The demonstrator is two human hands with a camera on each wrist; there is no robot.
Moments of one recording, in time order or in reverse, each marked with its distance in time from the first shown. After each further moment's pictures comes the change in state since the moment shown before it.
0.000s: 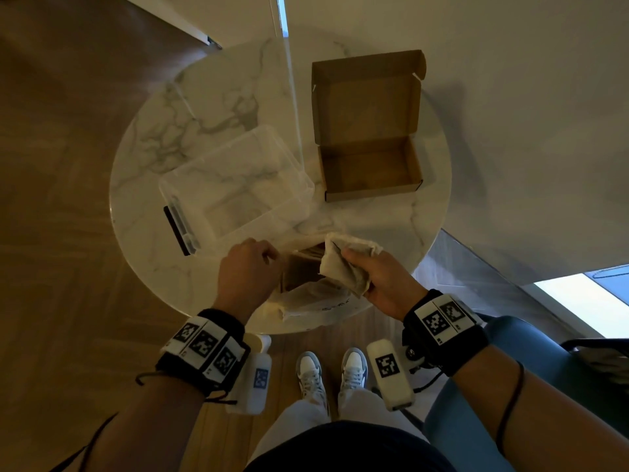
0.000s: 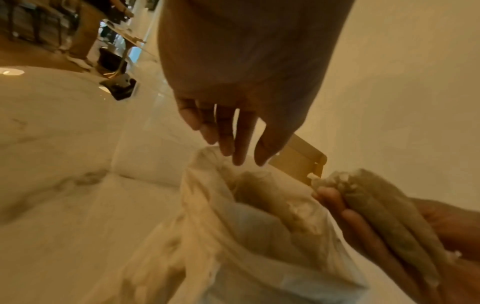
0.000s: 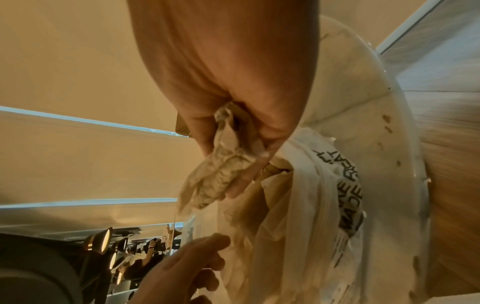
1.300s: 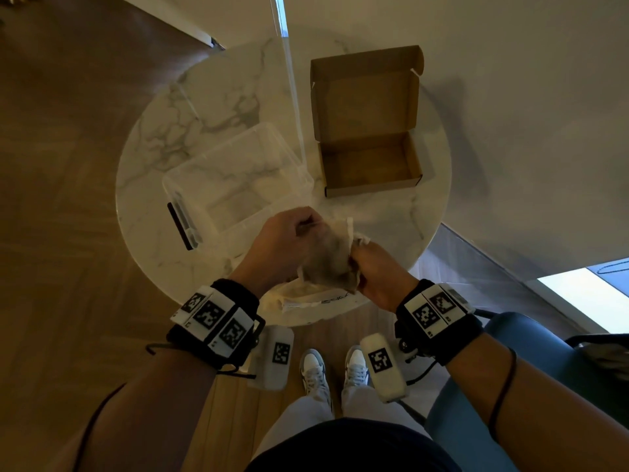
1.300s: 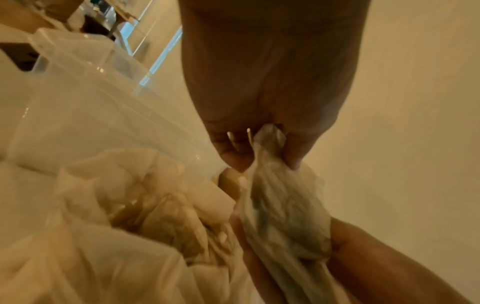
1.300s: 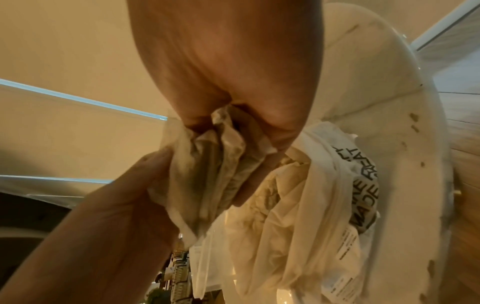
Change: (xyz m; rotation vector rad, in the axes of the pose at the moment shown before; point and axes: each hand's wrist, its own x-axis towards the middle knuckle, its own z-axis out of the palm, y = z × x) left_hand -0.005 0.067 -0.026 -0.374 -0.171 0.261; right_hand -0.007 -0.008 0.021 -0.139 0.191 0.122
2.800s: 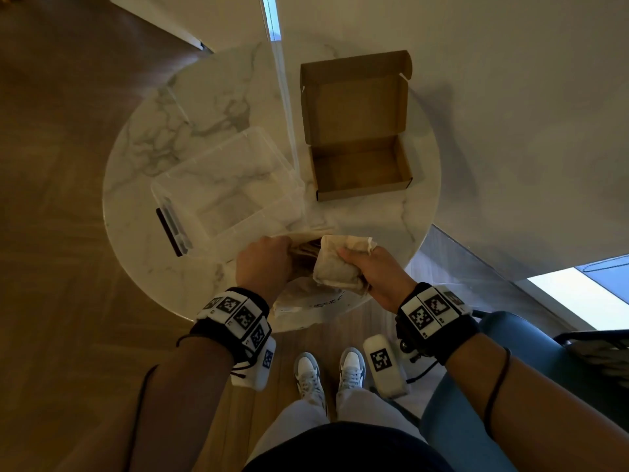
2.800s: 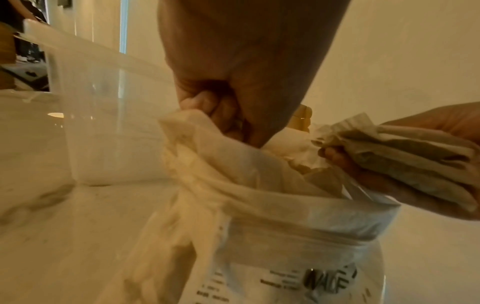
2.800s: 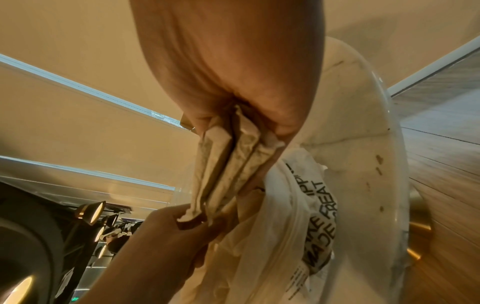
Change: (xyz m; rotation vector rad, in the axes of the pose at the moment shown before) left_hand 0.011 -0.055 0.026 0.744 -0.012 -0.170; right_hand 0.017 0.014 -0.027 -0.063 0.024 -0.158
